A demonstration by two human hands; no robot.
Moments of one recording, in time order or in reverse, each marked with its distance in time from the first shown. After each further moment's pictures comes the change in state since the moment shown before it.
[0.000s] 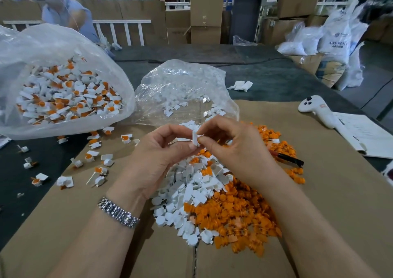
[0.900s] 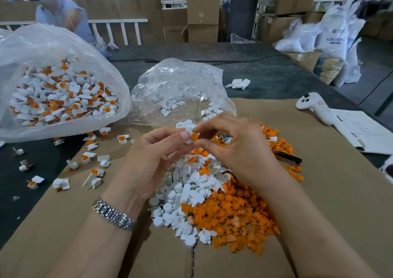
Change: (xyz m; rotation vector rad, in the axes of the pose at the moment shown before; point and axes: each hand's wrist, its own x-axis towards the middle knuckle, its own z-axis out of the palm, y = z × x) left_hand 0.000 0.003 0.003 -0.107 0.049 -0.052; right_hand -0.003 -0.007 -0.007 -0.198 0.049 -0.158
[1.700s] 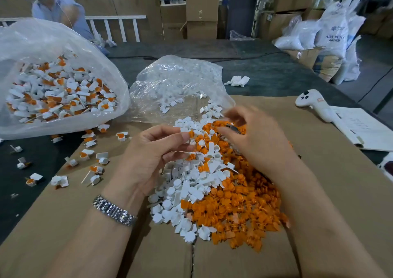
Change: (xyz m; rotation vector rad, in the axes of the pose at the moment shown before) left_hand 0.000 0.000 0.002 0.098 0.078 -0.005; right_hand 0.004 0.023 -0.015 -0.330 -0.084 0.356
